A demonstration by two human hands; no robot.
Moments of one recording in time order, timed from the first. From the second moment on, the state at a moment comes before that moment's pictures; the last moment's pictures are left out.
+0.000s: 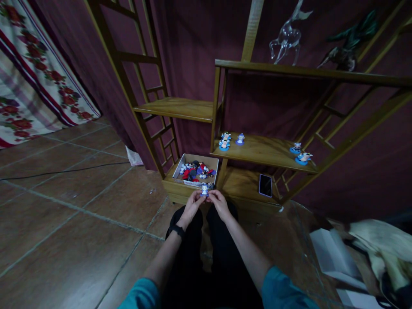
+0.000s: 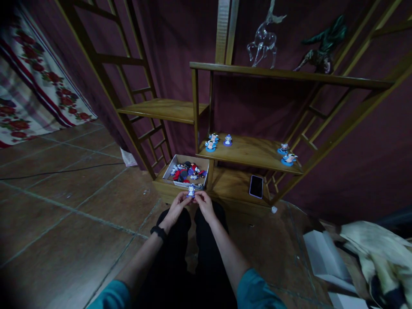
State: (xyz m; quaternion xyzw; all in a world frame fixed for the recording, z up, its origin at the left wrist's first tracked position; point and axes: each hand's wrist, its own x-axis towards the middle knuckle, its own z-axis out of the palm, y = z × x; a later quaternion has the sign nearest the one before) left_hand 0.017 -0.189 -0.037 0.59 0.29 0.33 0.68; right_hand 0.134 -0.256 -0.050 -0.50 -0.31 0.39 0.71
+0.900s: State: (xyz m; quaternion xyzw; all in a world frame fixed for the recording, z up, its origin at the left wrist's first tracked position) left_hand 0.019 -0.187 -0.044 0.60 0.29 0.34 0.66; right_hand 0.137 -0.261 -0.049 -0.50 -0.34 0.39 0.70
